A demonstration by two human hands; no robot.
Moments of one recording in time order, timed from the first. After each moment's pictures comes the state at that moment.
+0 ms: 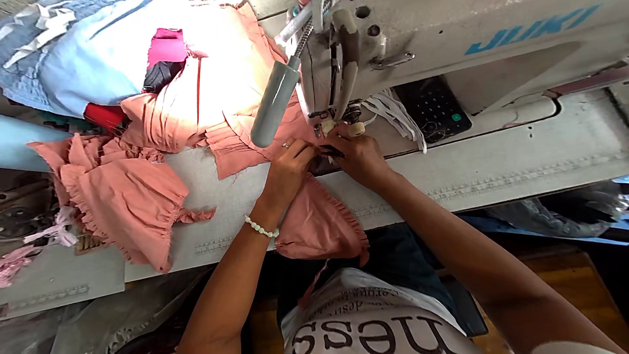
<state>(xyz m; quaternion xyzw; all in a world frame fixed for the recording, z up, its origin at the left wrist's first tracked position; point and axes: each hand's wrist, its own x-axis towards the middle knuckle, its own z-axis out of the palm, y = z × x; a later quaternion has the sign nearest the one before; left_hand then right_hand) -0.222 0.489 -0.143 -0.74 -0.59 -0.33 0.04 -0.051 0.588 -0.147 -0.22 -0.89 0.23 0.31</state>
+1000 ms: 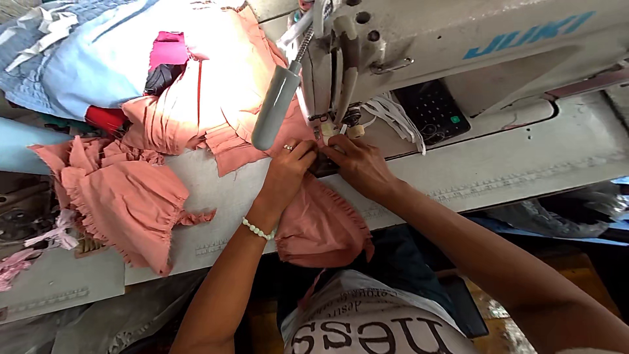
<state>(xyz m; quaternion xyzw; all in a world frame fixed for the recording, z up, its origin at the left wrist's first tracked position) -0.227 0.487 -0.137 -0.77 -0.58 -0.25 0.02 -0.042 0.579 -0.146 -0.21 -0.94 0.11 0.26</state>
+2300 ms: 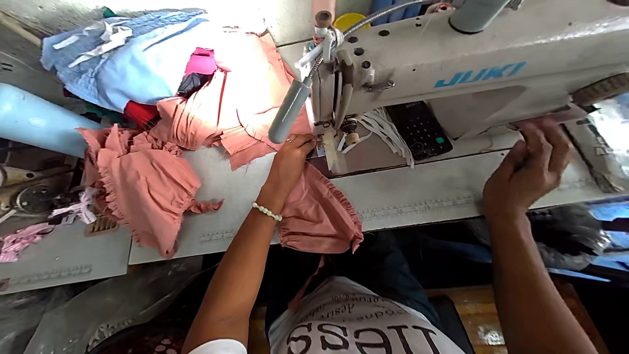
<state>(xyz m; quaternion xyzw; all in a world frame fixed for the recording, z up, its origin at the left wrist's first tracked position) -0.225 0.499 -0.128 -0.71 -0.65 -0.27 0.00 0.148 0.628 -0.134 -0.54 -0.73 0.02 0.42</state>
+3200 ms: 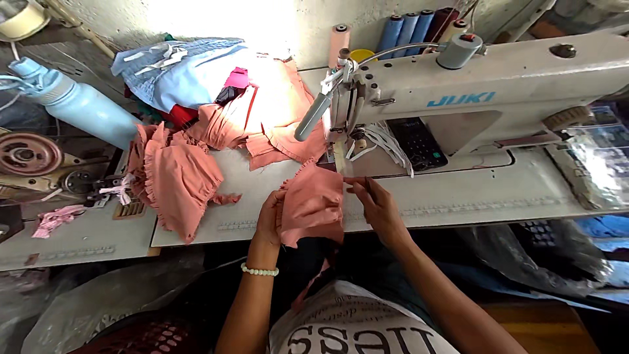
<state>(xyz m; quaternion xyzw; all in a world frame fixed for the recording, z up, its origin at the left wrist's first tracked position) -0.195 0.378 -0.106 -0.02 -0.30 -0.75 -0.60 0.003 0.501 -0.103 -0.37 -0.70 0.54 0.28</state>
